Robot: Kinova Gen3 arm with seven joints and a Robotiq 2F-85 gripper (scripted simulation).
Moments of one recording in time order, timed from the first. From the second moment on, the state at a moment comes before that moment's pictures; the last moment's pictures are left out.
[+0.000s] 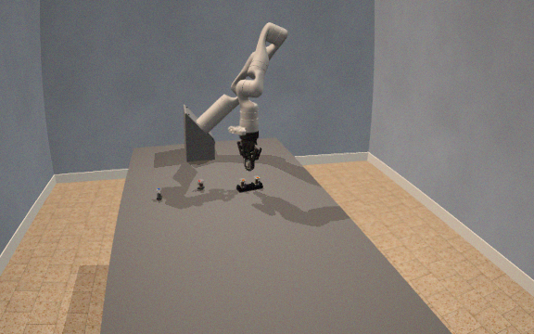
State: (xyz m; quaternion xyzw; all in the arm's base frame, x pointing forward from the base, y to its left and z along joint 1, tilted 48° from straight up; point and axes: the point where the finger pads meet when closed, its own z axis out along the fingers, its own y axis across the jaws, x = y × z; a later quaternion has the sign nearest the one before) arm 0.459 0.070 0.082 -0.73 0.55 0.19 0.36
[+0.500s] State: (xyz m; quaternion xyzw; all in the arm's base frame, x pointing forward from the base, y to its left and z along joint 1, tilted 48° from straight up) arm 0.459 0.073 0.082 -0.67 0.62 0.23 0.33
